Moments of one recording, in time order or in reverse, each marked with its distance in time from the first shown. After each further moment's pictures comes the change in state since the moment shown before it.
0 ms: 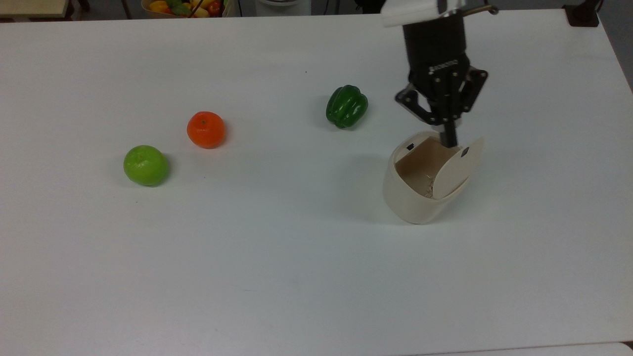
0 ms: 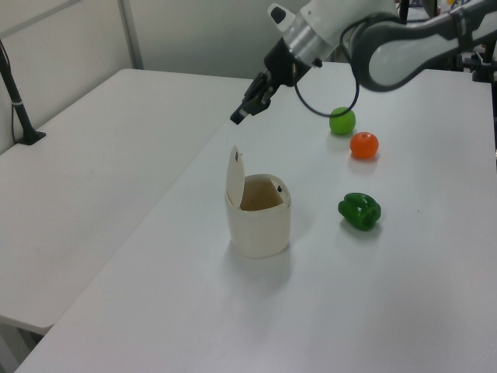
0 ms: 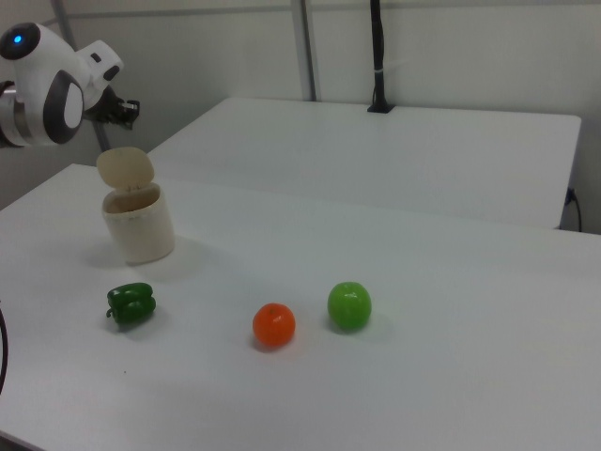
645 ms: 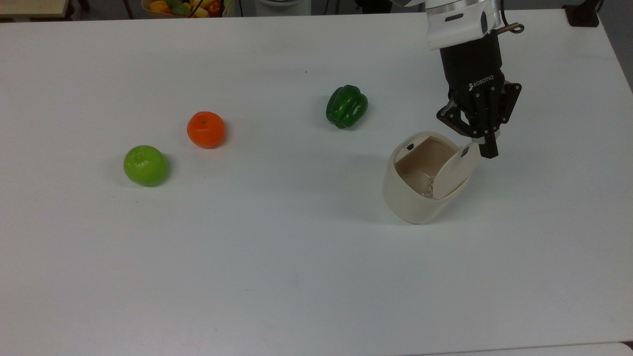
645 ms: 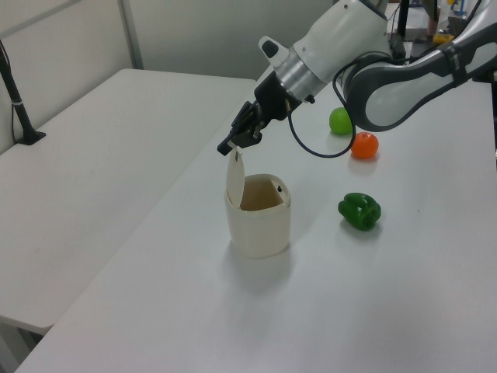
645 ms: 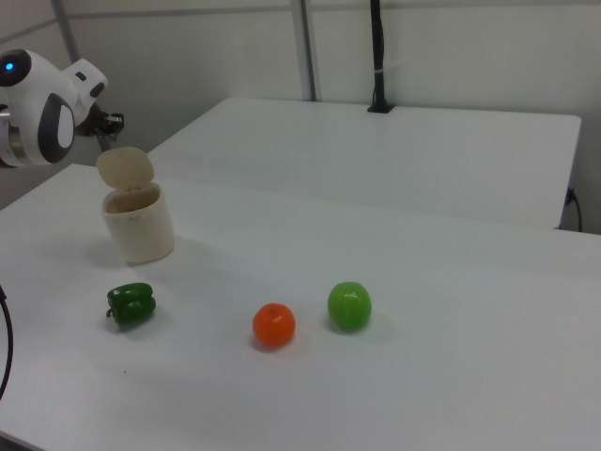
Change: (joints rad) arm 0.069 0.077 0.000 0.004 -0.003 0.118 -0.031
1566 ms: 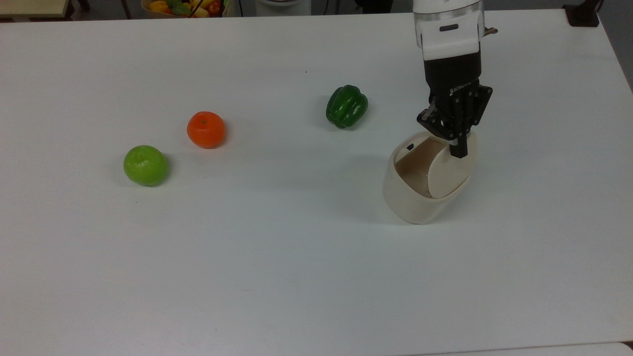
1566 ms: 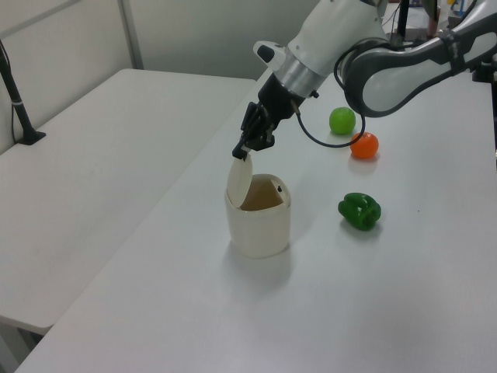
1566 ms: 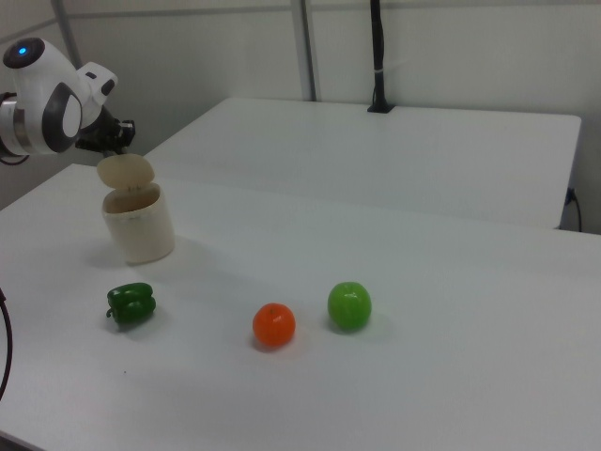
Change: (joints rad) arm -0.025 -0.019 -0.009 0.023 0.000 -0.229 -0.189
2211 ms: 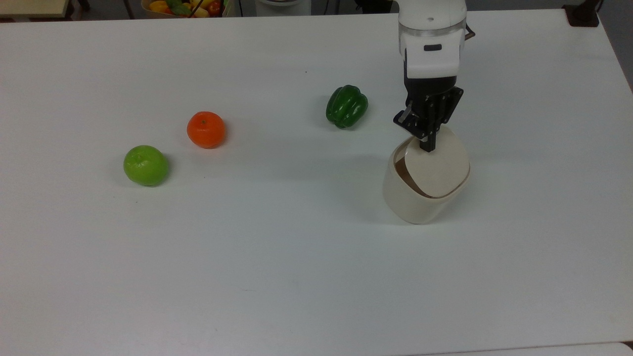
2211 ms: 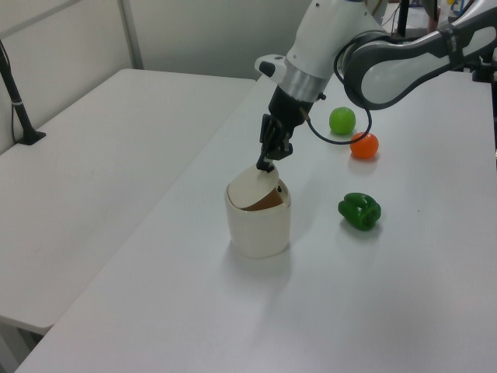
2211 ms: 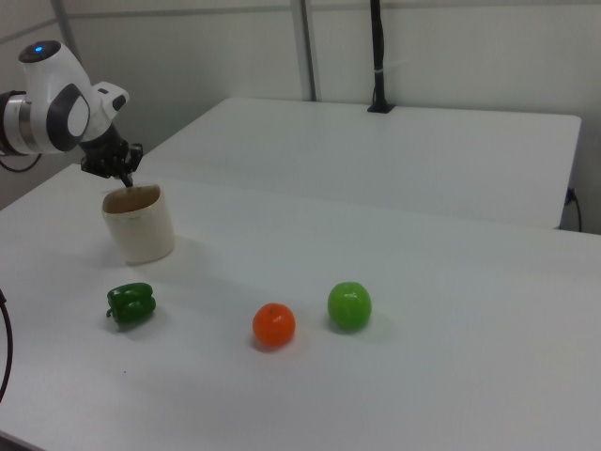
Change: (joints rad) arm -0.019 -0.008 -0.003 -0.008 0.000 -0.228 -0.059
